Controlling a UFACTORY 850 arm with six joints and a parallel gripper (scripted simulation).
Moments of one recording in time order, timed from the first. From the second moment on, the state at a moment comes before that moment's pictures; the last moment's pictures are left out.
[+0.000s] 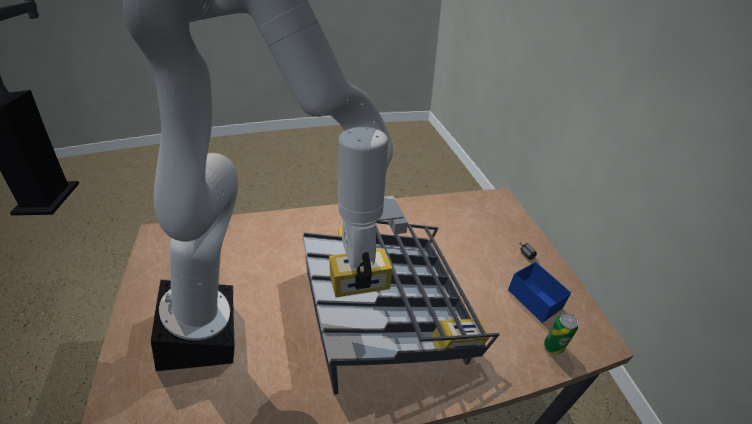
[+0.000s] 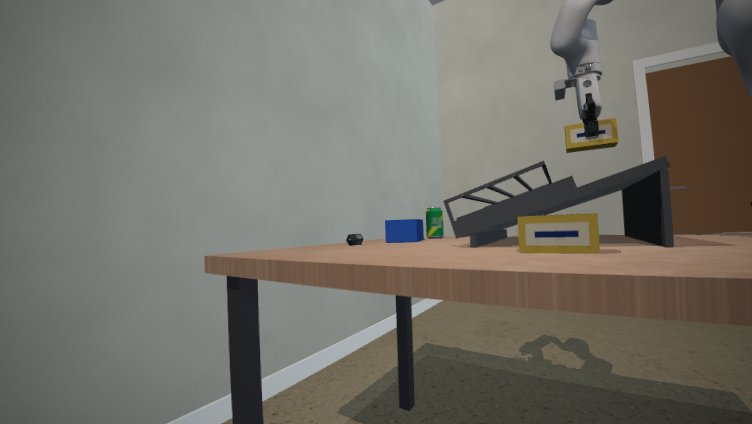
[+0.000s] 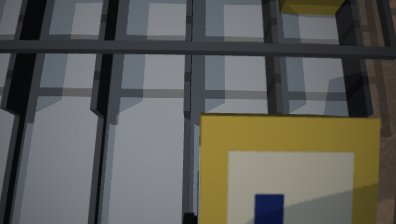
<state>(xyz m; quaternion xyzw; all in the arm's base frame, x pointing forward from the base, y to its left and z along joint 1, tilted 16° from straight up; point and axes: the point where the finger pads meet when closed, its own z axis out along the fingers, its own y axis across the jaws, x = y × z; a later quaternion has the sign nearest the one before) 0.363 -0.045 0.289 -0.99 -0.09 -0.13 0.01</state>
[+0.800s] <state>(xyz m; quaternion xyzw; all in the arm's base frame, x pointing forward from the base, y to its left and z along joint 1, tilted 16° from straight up) 0.360 0.042 0.293 -0.99 -0.09 -0.13 0.01</state>
